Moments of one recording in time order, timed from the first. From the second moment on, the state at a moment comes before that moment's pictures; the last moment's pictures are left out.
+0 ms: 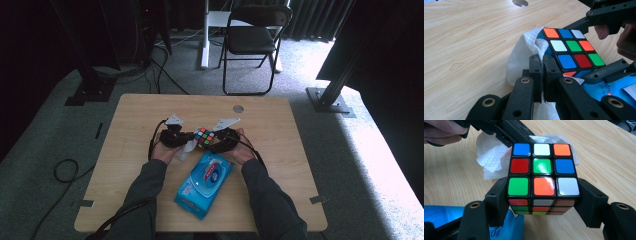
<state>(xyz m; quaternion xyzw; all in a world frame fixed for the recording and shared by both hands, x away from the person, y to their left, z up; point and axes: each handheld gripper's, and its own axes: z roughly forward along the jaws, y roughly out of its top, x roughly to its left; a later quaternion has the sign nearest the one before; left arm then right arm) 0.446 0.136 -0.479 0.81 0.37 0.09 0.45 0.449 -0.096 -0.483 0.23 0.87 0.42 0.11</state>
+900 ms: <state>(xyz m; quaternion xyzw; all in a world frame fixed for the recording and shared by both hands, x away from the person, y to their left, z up) 0.451 0.135 -0.460 0.79 0.37 0.08 0.48 0.445 -0.081 -0.486 0.20 0.88 0.41 0.11</state>
